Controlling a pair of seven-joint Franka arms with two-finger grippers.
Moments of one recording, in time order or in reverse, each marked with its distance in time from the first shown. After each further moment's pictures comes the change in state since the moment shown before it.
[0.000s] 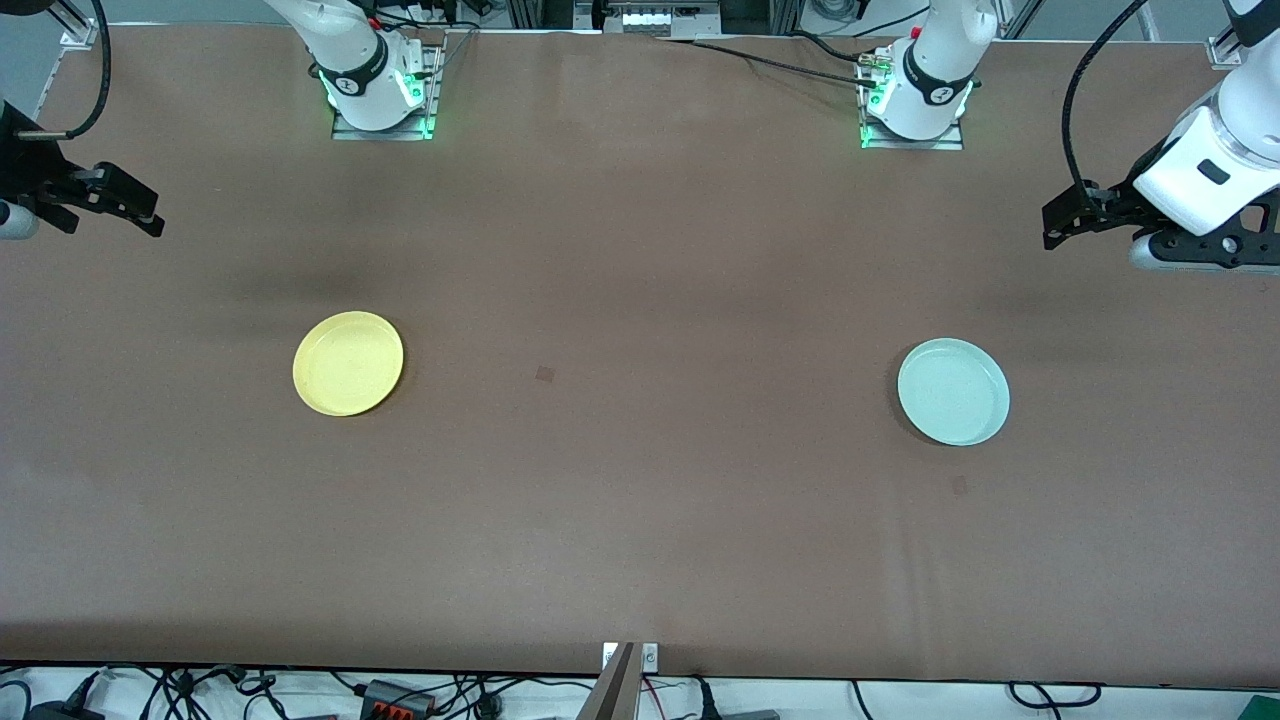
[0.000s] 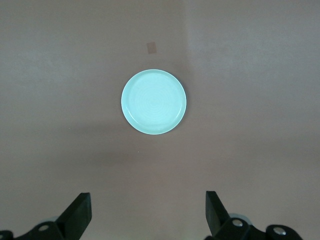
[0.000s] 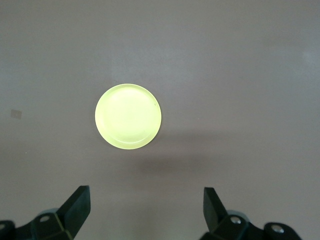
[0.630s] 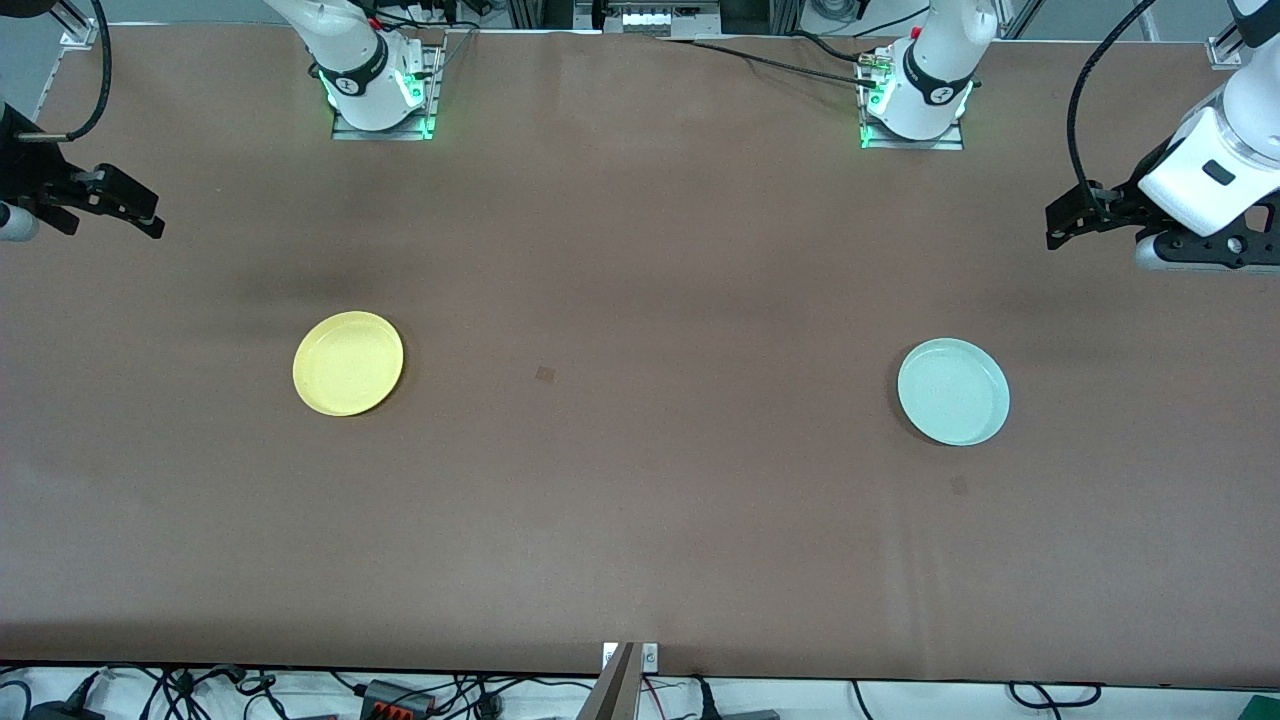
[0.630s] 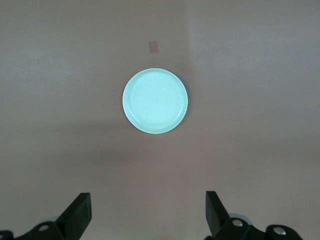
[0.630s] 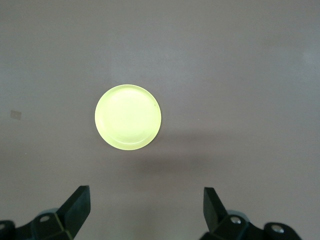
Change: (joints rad) left arm 0.001 0.000 0.006 0.000 0.000 -0.005 0.000; right arm -0.001 0.002 0.000 0.000 0.000 0.005 0.000
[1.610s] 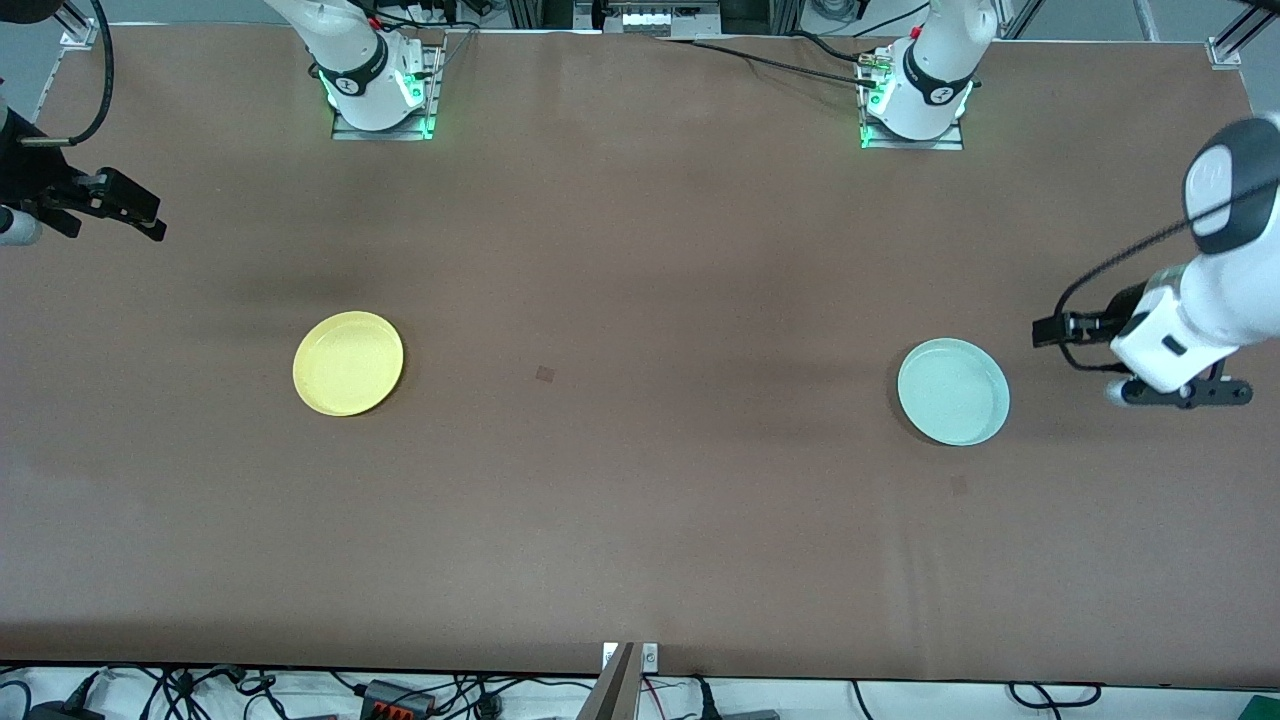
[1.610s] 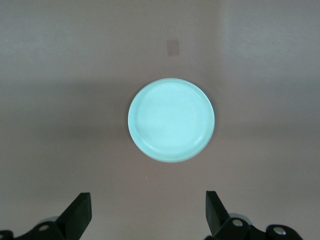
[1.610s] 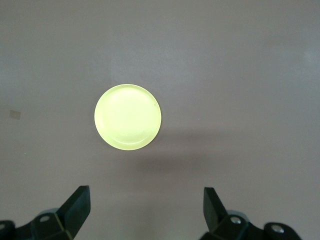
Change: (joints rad) left arm 0.091 0.349 0.010 0.064 0.000 0.179 0.062; right arm -0.001 0.007 0.002 0.000 0.000 0.002 -0.001
